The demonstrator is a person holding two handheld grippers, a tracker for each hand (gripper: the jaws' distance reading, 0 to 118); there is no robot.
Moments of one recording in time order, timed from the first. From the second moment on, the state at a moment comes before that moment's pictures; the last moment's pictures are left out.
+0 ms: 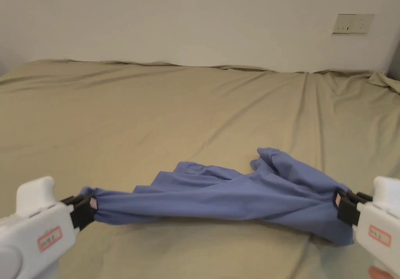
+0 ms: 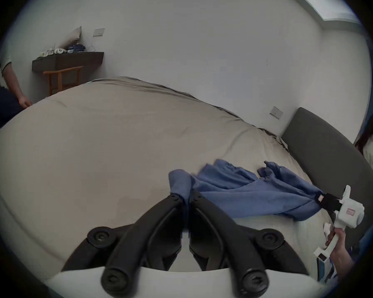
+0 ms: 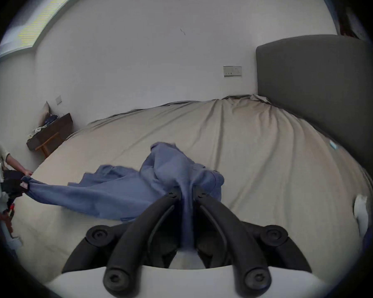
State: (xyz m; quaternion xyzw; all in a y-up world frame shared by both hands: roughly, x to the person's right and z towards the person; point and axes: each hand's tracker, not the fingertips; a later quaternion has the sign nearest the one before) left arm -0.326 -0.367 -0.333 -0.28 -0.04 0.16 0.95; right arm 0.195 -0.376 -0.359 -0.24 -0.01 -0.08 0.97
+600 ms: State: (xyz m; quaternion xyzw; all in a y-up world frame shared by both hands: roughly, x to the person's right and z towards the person) left arm -0.324 -0.404 -0.116 -0.37 0.00 0.13 0.92; right arm 0.201 -0.405 -0.104 -0.32 -0.02 -0.06 0.95
